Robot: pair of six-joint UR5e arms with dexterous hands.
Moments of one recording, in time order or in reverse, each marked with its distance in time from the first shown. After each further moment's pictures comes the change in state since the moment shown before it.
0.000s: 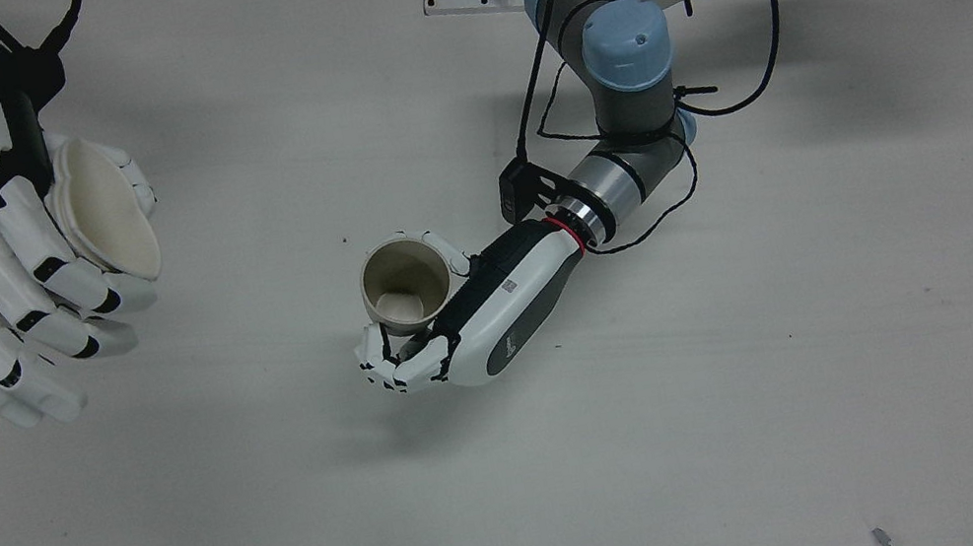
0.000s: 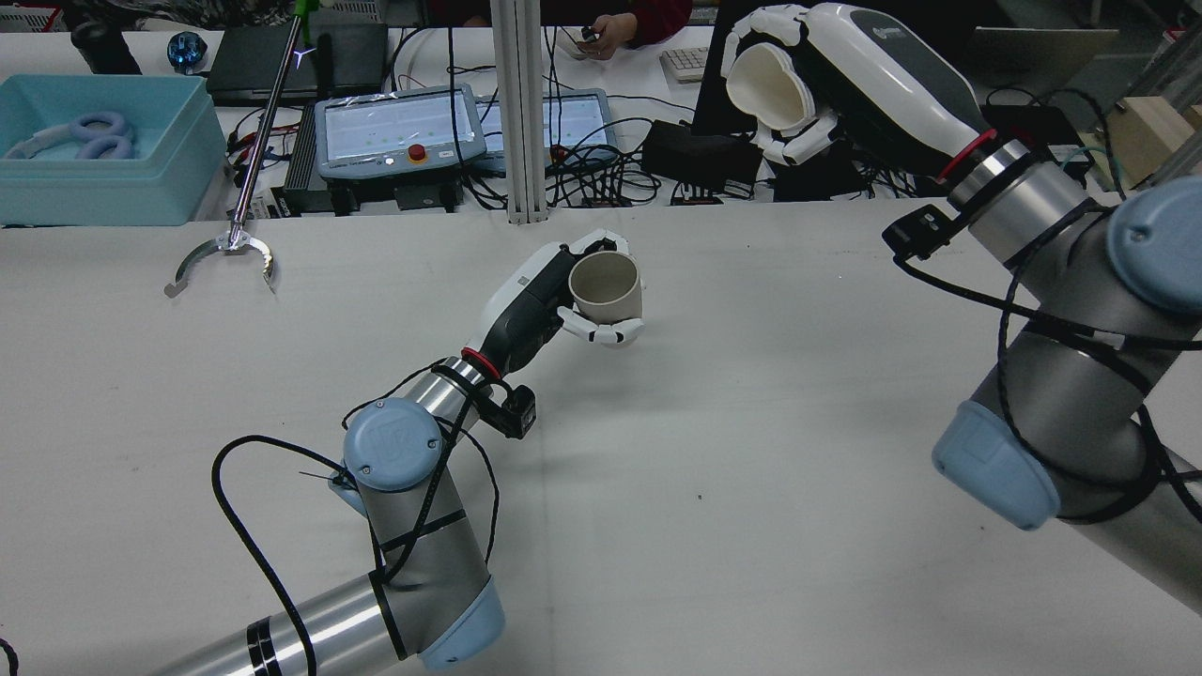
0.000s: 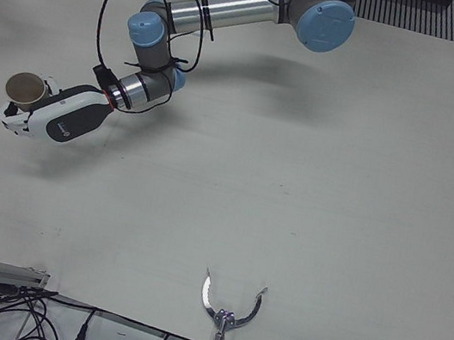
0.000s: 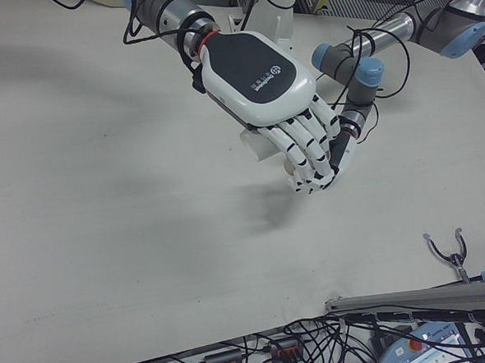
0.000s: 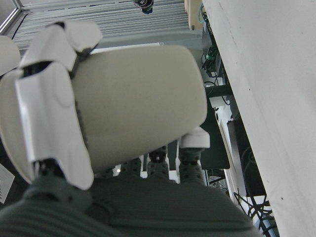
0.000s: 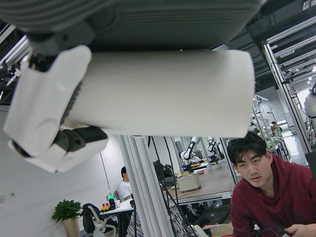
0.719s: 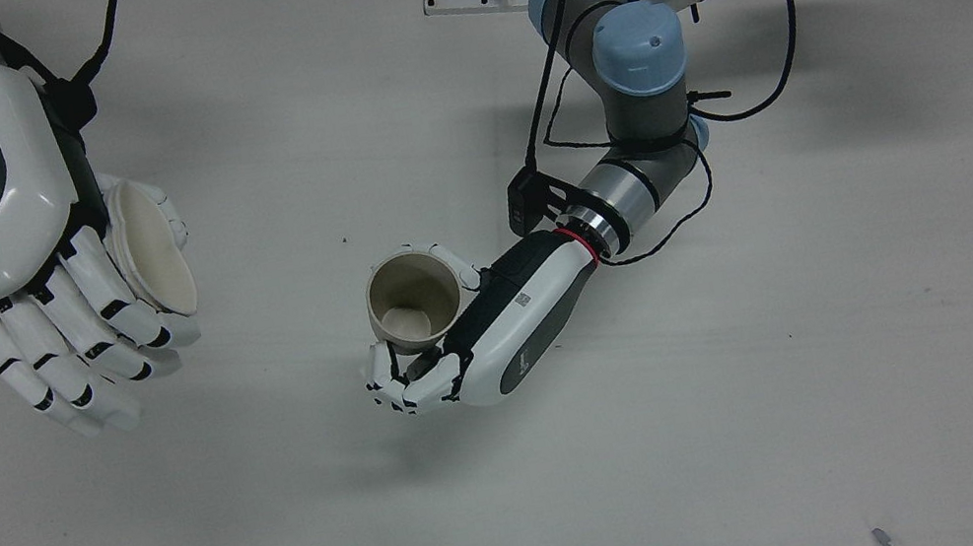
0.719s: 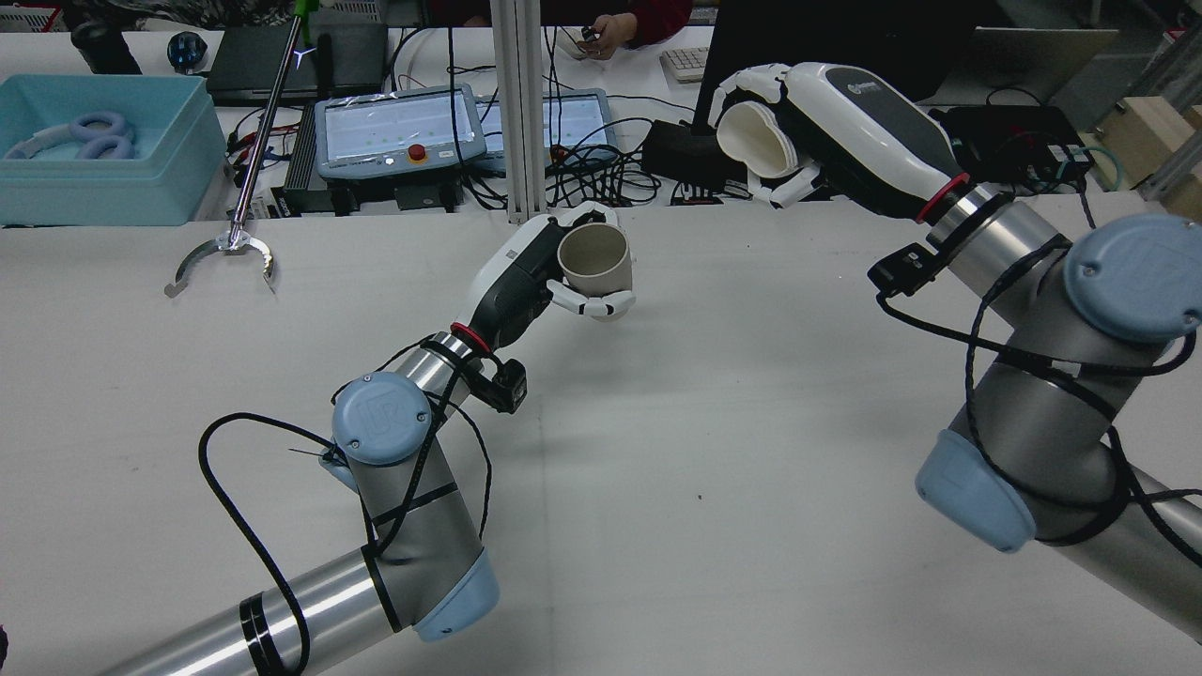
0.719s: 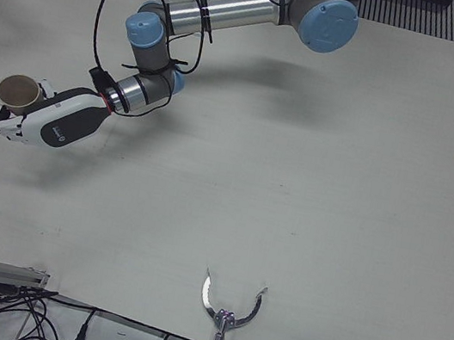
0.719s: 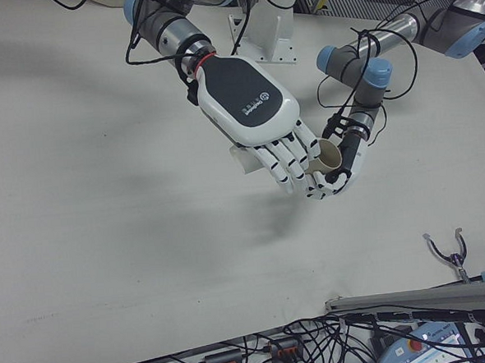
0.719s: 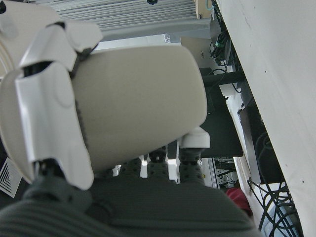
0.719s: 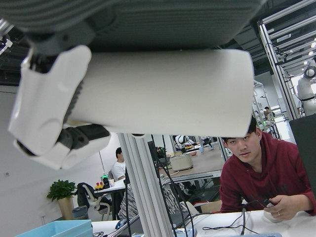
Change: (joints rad) left arm -0.035 -0.007 -0.002 0.002 0.002 0.001; right arm -0.048 -0.029 -0.034 0.002 0.003 -0.021
